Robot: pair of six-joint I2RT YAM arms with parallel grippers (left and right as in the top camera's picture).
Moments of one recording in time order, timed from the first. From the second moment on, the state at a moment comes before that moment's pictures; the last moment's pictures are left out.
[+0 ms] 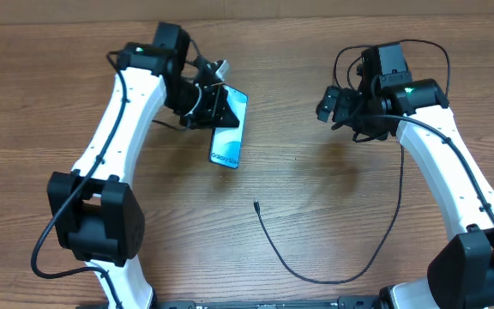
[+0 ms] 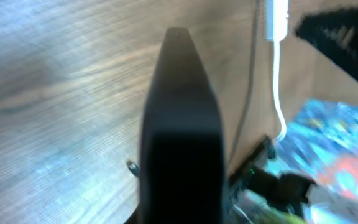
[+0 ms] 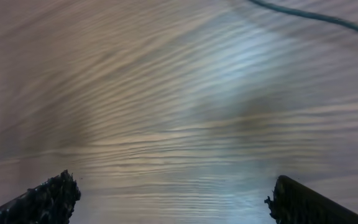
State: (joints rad) left arm -0.19 1.96 1.79 -1.29 0.77 0.00; right arm 0.17 1.66 1.42 -0.91 -0.18 0.46
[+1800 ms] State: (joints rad) left arm 0.05 1.96 1.79 -1.19 0.76 -0.06; right arm 0.63 1.76 0.99 -0.67 0.11 0.57
